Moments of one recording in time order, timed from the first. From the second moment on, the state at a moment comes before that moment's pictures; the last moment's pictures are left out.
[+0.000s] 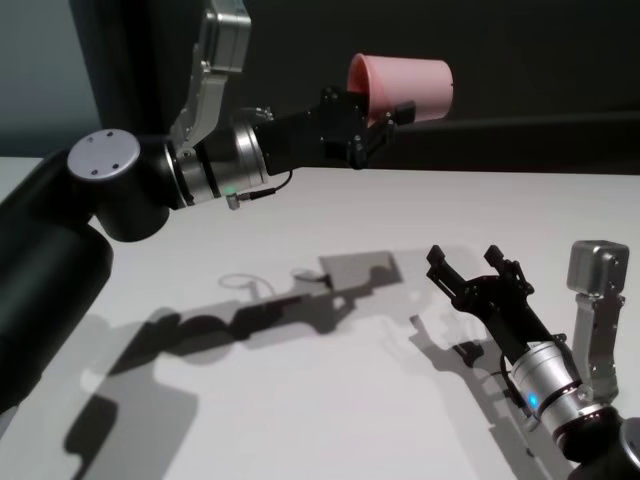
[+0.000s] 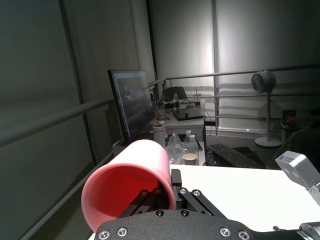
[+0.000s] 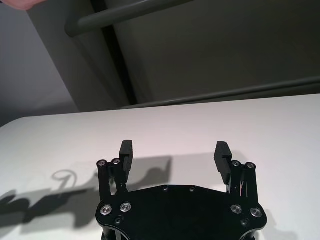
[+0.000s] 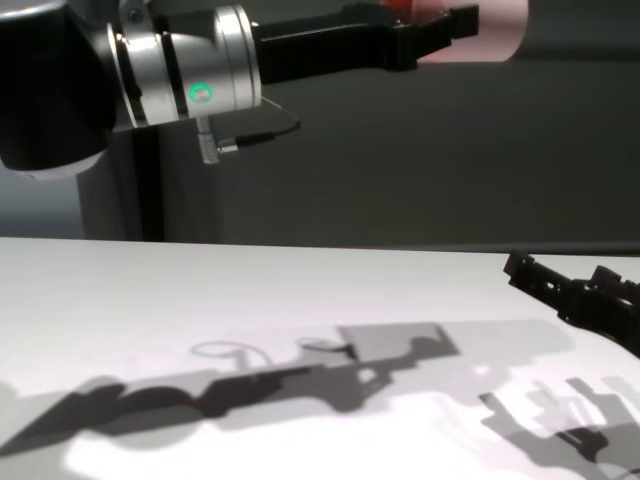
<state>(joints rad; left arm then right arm) -0.75 0.26 0.60 -1.05 -0.58 -0.08 -0.94 -0.06 0.11 -0.18 -1.60 0.40 -0.02 0.14</state>
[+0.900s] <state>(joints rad) -0.75 0.26 0.60 -1.05 -0.57 -0.08 -0.94 -0.05 0.06 -0.10 -1.60 0.89 0.03 0.44</state>
